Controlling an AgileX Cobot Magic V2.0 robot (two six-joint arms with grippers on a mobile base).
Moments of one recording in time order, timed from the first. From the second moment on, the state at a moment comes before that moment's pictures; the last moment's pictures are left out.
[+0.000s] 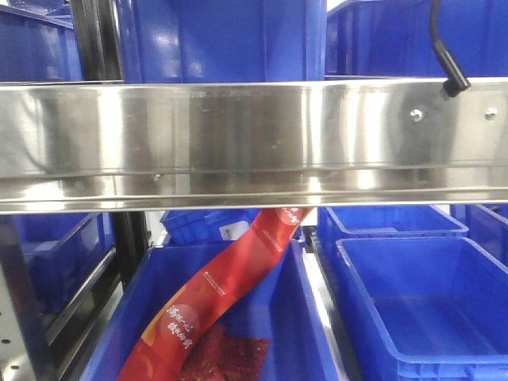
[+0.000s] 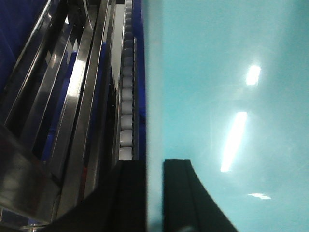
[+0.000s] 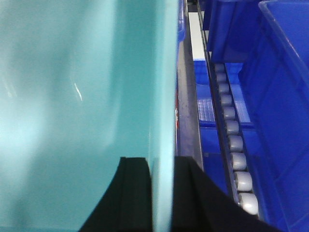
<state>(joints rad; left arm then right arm) -0.45 1.53 -1.90 0.30 1.08 -0.37 0.67 1.66 -2.05 -0.42 1.16 0.51</state>
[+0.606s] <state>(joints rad) -0.45 1.53 -1.90 0.30 1.08 -0.37 0.67 1.66 -2.05 -0.42 1.16 0.51</state>
